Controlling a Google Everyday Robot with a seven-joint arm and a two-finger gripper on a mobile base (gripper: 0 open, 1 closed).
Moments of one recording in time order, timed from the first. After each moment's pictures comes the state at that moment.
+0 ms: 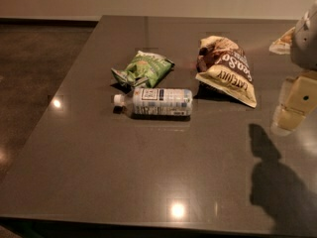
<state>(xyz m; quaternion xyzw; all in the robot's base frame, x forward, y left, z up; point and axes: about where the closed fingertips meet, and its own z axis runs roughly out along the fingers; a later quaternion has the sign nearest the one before) 0.438 -0.217 0.976 -0.60 0.78 -0.03 0.16</state>
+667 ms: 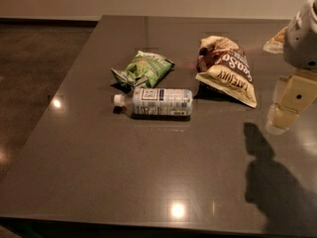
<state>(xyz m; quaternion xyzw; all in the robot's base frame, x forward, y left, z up) 0.442 -0.209 0.976 -0.61 0.78 -0.04 0.16</state>
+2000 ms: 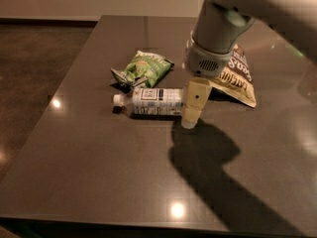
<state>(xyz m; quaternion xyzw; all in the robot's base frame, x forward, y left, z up) 0.516 -0.073 0.894 -0.67 0.73 0.04 0.12</state>
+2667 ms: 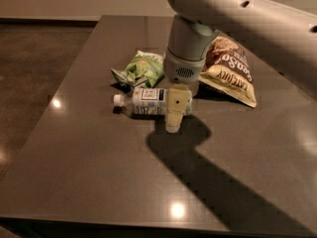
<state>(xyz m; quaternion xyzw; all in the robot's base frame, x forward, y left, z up) 0.528 -0.038 0.861 -0.69 0.71 0.05 0.08</state>
